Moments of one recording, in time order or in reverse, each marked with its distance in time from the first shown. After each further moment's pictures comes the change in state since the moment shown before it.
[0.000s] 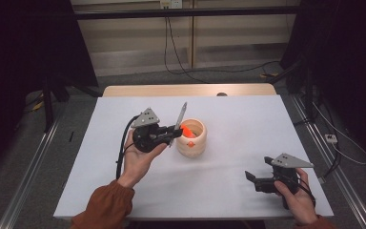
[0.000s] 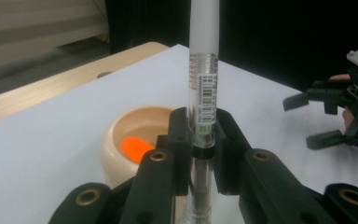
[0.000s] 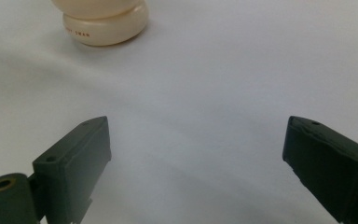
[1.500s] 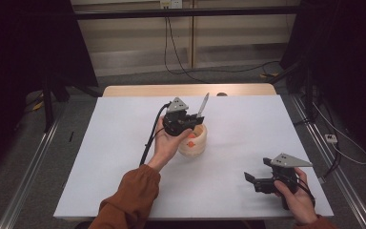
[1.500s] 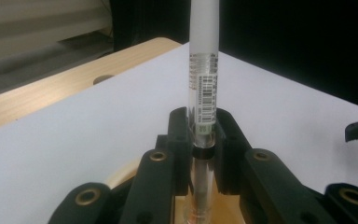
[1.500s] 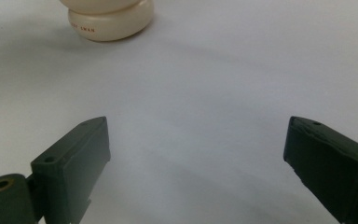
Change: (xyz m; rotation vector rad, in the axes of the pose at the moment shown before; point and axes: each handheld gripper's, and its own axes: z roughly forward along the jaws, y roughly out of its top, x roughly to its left) left arm 0.019 -0.003 0.097 0.039 0.022 -0.003; right arm -0.001 -0.001 0.003 0.021 0.026 0.018
